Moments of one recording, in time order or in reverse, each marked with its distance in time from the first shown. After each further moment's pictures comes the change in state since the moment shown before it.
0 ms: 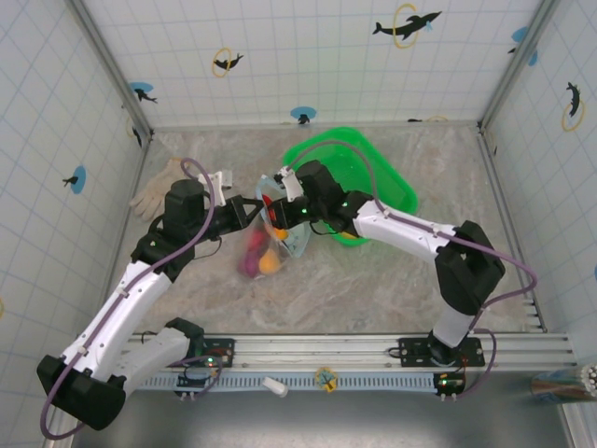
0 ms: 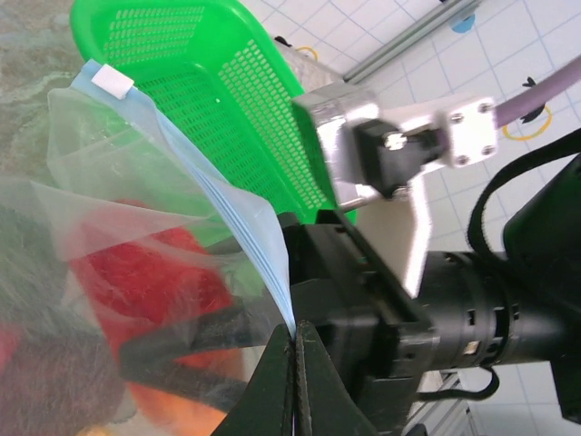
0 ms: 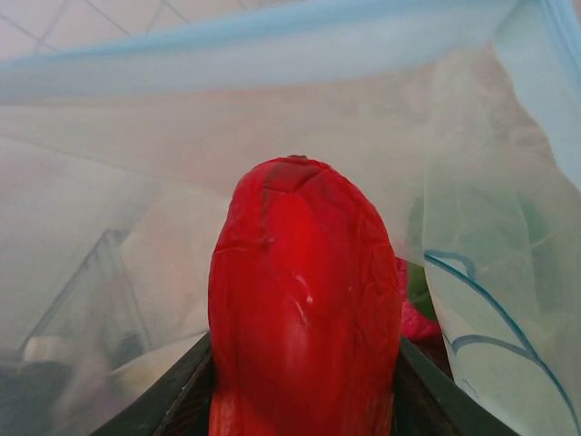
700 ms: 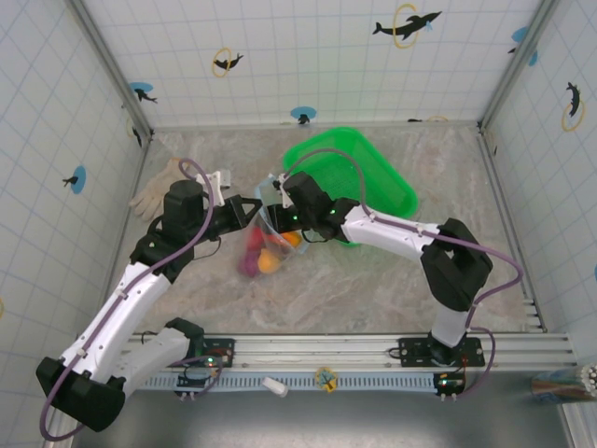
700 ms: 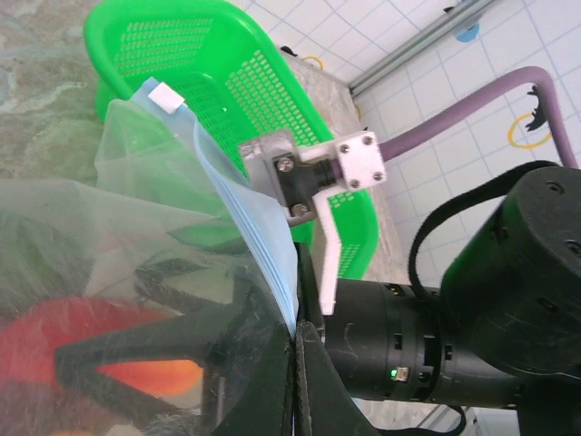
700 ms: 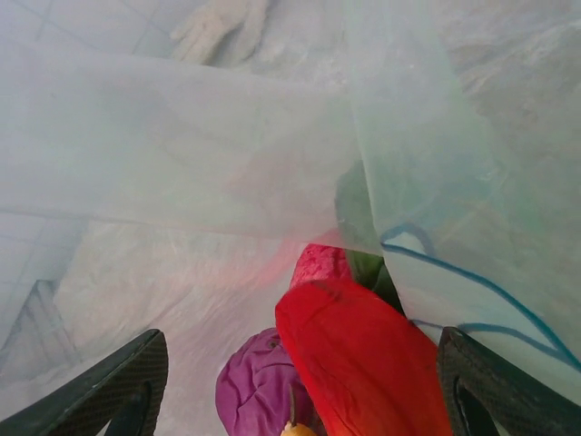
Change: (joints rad) left arm 0.000 -0.010 0.000 -0.006 -0.033 0.000; right arm 0.048 0.043 0.003 -0.021 0.188 0.124
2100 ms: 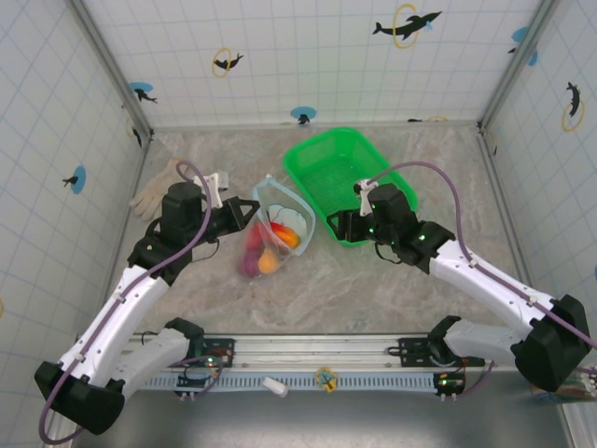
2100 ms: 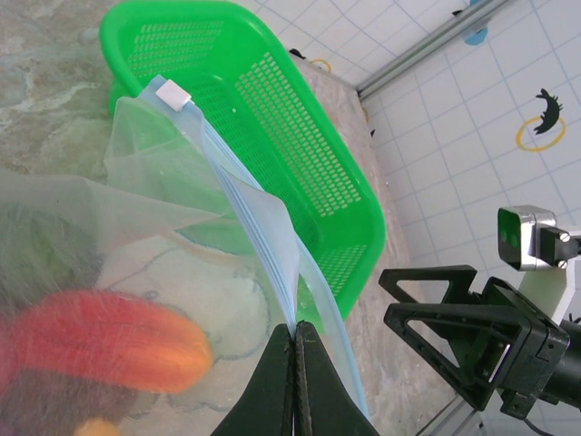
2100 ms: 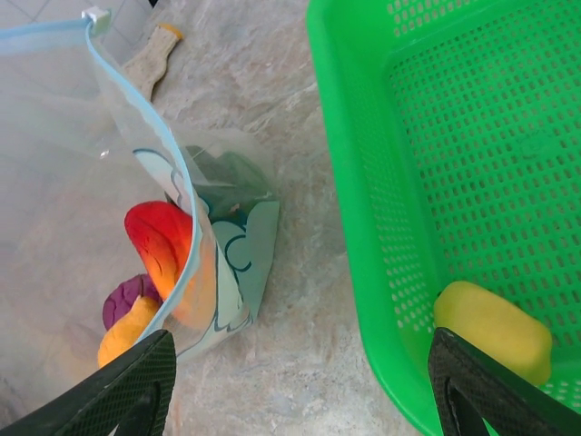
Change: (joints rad) left arm 0.000 -0.021 -0.002 -0.024 -0.016 0.000; right arm -0.197 -0.637 -0.441 -0.162 0.112 -0.096
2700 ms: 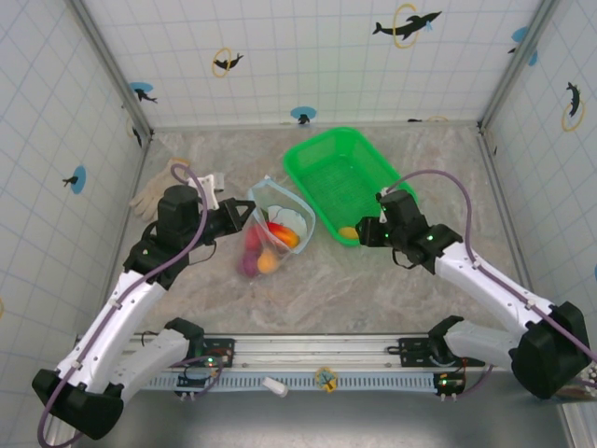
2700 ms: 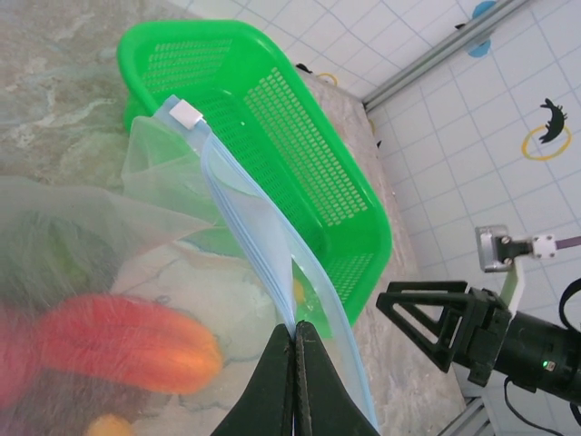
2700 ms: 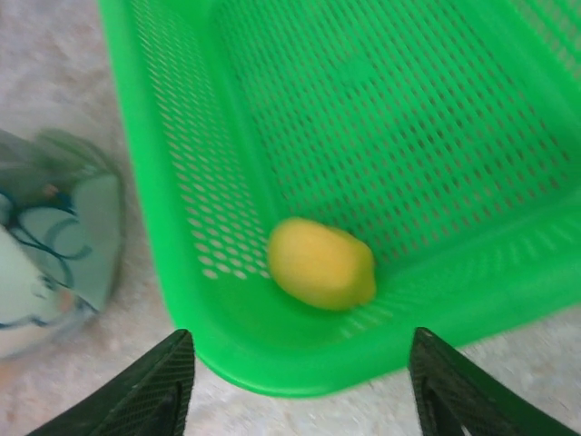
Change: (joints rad) left arm 0.000 -0.037 0.000 -0.025 -0.050 0.012; right arm -0.124 -0.026 -0.093 -0.153 0.092 0.006
